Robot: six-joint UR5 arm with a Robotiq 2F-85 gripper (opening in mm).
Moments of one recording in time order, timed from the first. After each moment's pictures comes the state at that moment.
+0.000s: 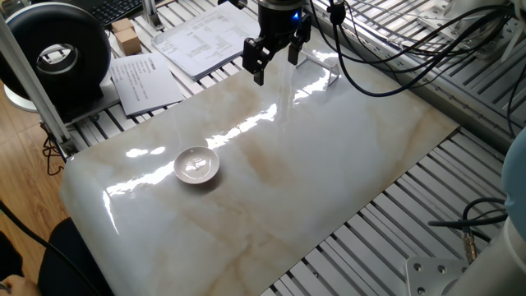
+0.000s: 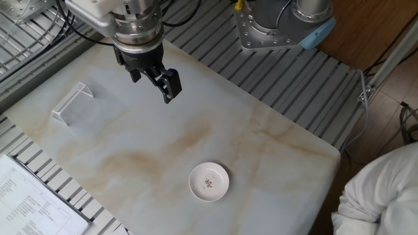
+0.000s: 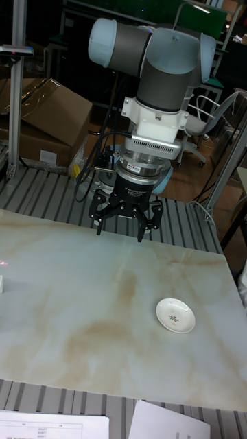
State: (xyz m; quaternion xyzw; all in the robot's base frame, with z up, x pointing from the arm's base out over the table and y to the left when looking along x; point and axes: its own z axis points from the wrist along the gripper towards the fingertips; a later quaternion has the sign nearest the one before) arm 0.544 0.002 0.190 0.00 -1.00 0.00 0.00
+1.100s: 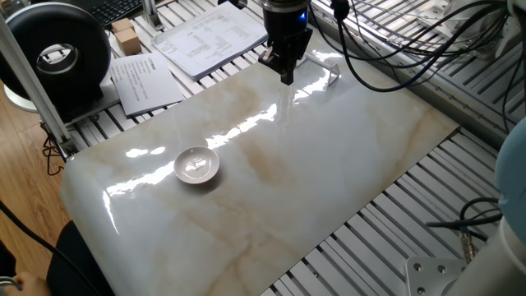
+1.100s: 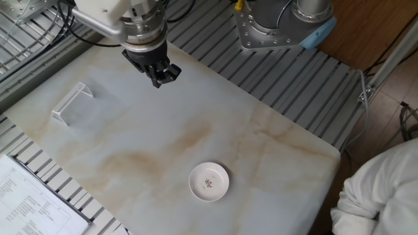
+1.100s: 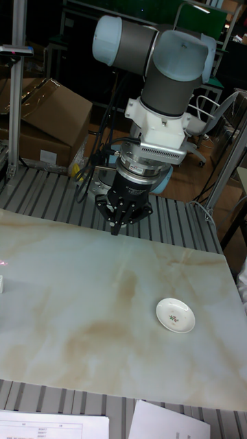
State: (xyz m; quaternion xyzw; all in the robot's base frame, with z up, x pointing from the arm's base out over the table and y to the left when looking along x) arm 0.519 -0.008 0.191 0.07 -1.00 0.02 0.05
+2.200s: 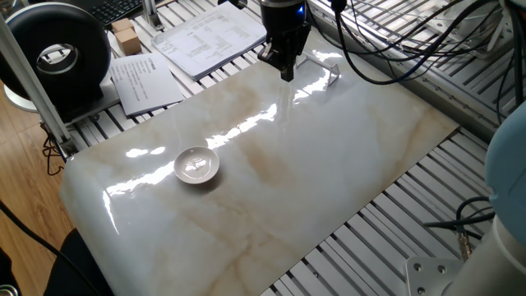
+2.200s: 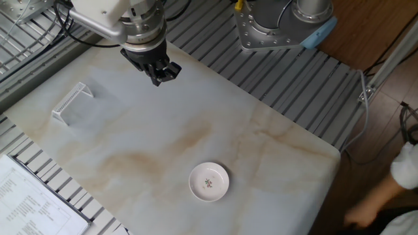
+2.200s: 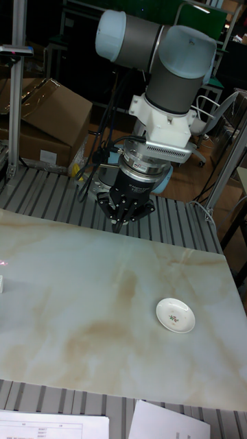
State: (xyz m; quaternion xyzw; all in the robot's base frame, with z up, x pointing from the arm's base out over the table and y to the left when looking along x) arm 0.520 -0.005 0.200 0.08 -0.99 0.02 0.06
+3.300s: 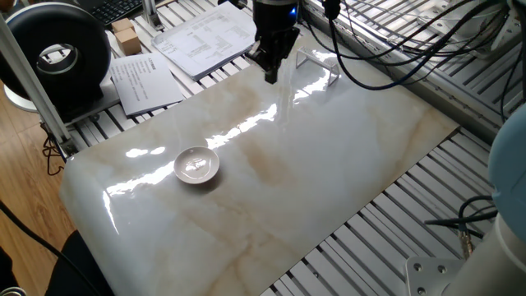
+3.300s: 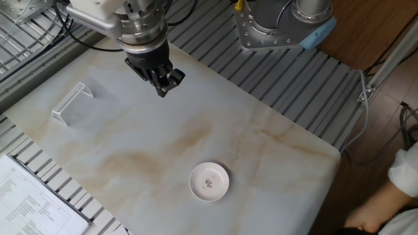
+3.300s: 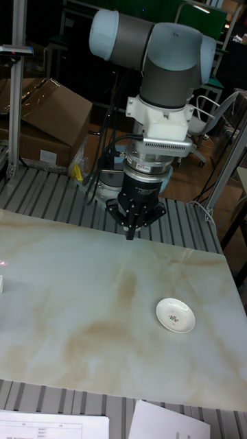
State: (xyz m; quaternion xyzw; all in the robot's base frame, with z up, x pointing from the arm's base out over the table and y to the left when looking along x) arm 0.544 0.032 0.200 0.07 -1.00 -0.05 0.01
